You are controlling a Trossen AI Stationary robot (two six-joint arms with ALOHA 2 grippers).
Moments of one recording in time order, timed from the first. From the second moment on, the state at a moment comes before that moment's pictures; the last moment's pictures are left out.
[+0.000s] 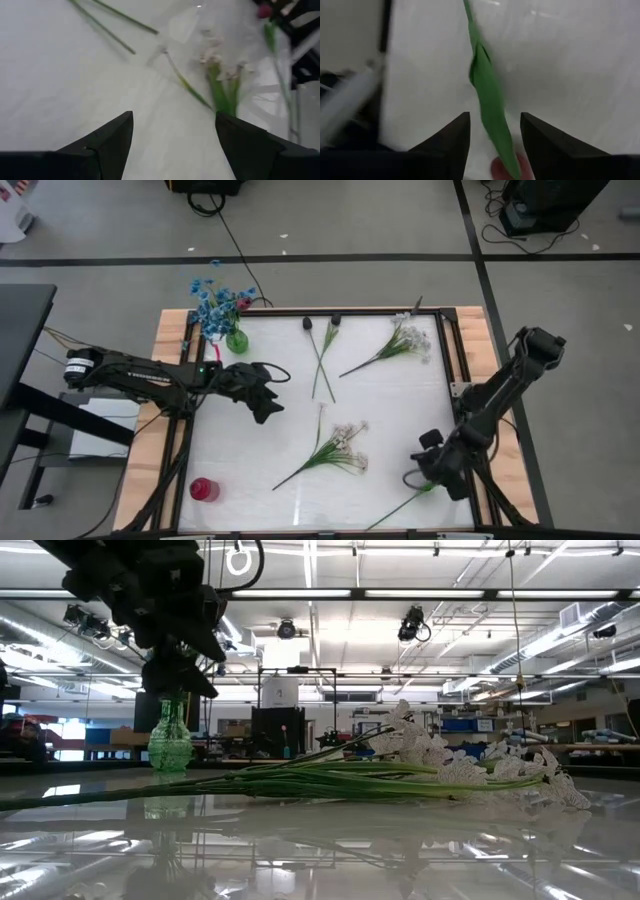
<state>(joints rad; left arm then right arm) 0.01 1.08 0.58 -0.19 0.05 -0.67 0.88 1.29 0.67 -0.61 -0.21 0.66</state>
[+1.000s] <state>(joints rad) 0.01 1.08 0.58 -0.13 0.04 -0.71 0.82 1.34 0.69 -0.48 -0.55 0.84</state>
